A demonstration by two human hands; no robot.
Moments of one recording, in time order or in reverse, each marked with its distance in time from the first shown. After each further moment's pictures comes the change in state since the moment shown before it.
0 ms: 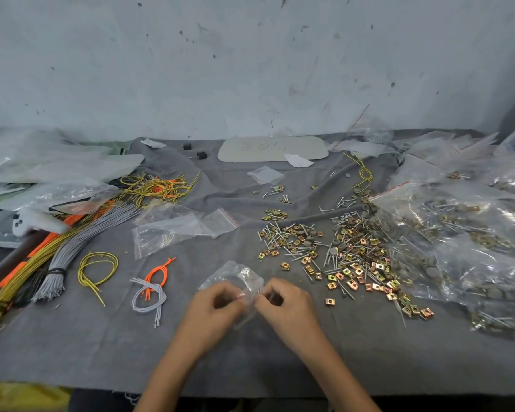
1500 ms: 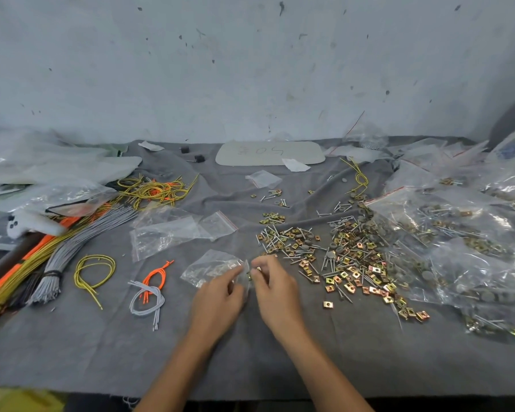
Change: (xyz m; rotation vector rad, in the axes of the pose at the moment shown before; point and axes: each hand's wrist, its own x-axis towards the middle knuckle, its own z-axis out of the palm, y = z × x) left_hand 0.039 -0.017 0.018 0.427 0.145 0.117; right_hand 0.028 -0.013 0.022 0.047 0.146 -0.043
